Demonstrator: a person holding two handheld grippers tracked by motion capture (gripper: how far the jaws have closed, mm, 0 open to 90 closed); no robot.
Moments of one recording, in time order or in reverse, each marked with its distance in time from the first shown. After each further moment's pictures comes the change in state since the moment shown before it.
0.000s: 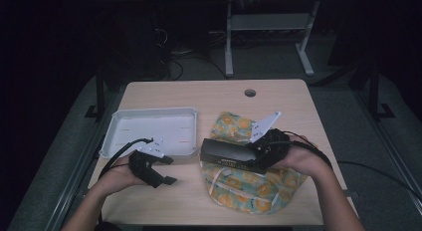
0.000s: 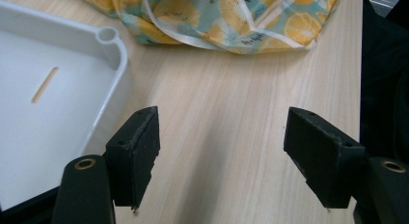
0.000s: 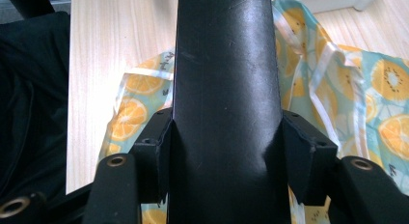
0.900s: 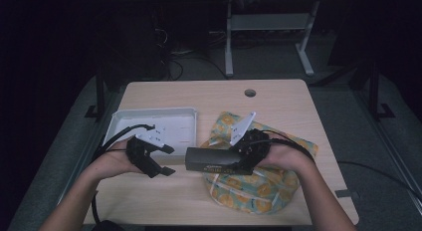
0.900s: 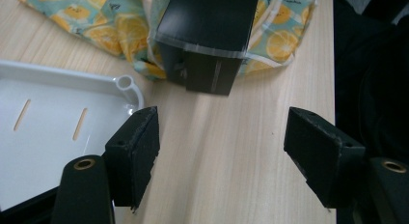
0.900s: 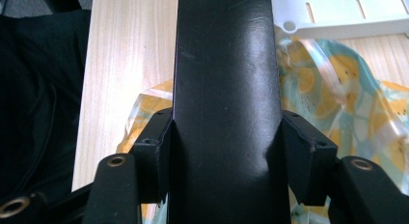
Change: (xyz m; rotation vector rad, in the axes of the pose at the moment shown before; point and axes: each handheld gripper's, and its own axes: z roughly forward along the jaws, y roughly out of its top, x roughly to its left) left arm 0.000 0.047 -0.029 0.070 -0.025 0.138; right arm 0.002 0.035 0.031 0.050 0.088 -0.106
